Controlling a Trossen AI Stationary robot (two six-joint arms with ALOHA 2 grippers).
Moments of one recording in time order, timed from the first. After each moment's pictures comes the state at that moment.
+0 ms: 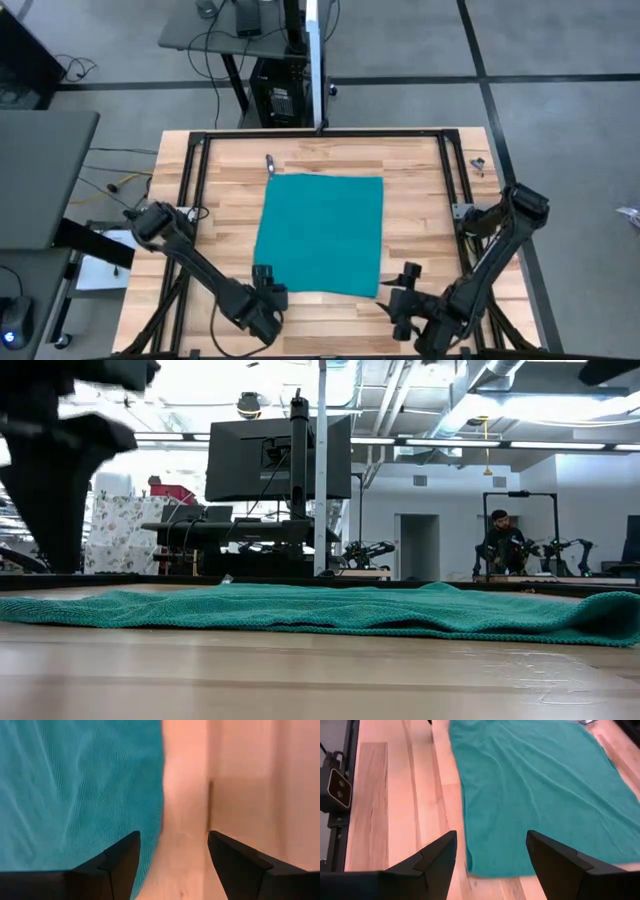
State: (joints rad) left arm -0.73 1.94 1.30 -0.87 -0.36 -0.71; right arm 0.94 1.71 1.28 -0.83 0.83 0.98
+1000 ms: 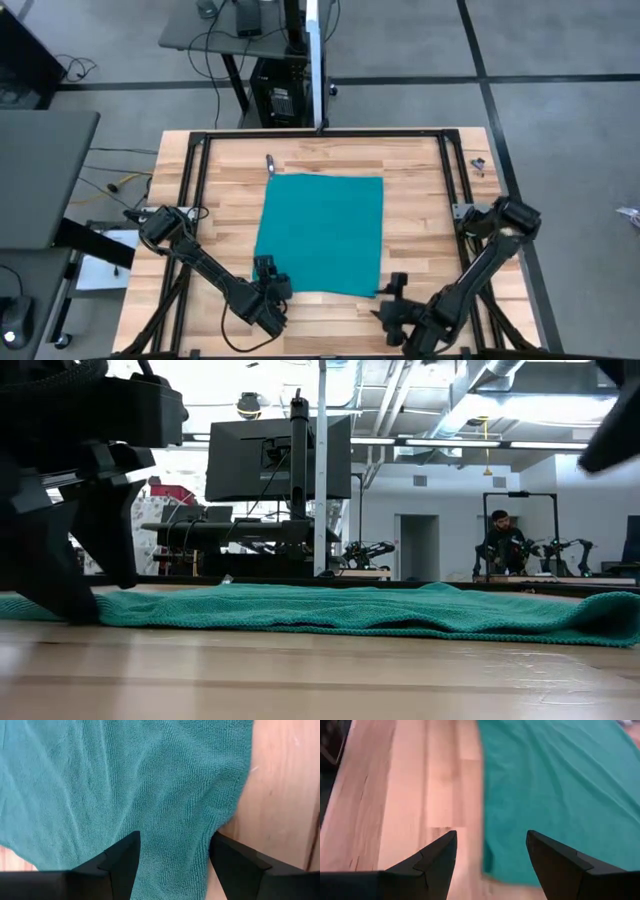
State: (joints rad) left arm -0.68 2.00 1.25 -0.87 -0.53 -0.77; right arm 0.90 1.88 1.18 -0.53 0.78 0.72
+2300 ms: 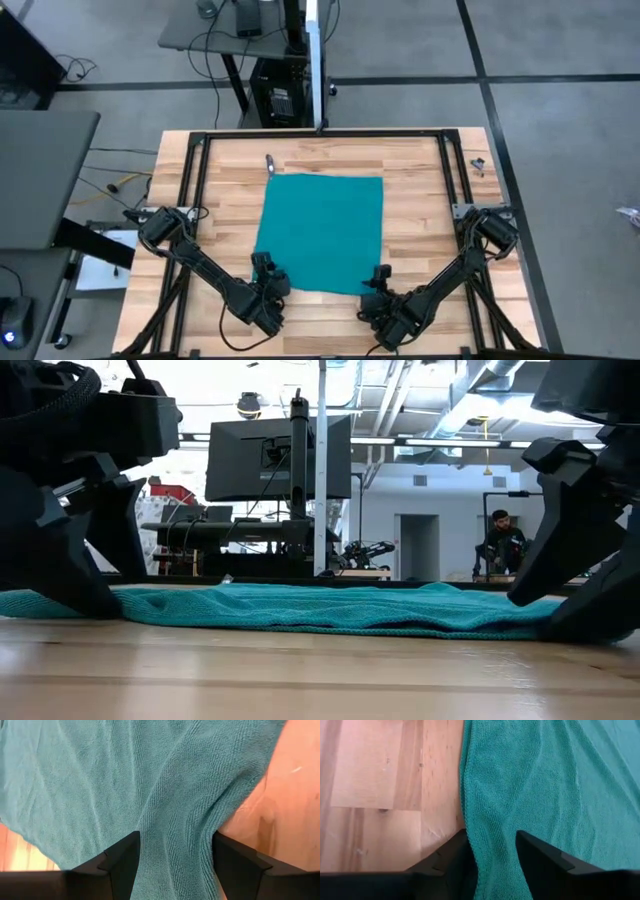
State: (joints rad) left arm -0.70 2.00 1.21 -0.88 -0.60 -0.79; right arm 0.78 2.05 1.19 -0.59 0.72 0.65
